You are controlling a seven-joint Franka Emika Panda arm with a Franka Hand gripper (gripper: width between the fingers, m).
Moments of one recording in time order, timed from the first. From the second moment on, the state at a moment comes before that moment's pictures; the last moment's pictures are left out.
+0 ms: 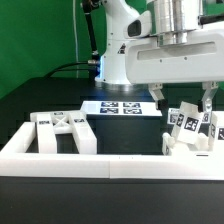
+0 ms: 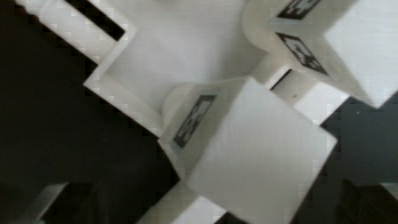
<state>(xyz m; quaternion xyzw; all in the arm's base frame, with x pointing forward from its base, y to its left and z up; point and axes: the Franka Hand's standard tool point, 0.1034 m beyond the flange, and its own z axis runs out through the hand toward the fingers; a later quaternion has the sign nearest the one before) 0.614 0.064 0.092 -0.94 0.32 -0.06 0.08</state>
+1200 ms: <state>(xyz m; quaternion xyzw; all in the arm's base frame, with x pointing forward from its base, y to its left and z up) 0.610 0.072 0.087 -0.99 0.13 -0.06 0.06</state>
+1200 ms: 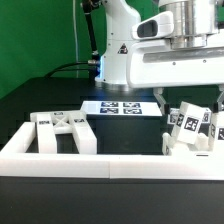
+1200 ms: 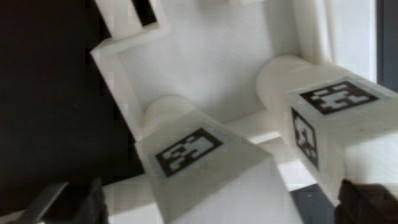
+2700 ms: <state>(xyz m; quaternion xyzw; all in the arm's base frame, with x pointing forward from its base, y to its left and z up) 0.616 0.062 0.084 -0.94 0.32 -0.07 0.07</state>
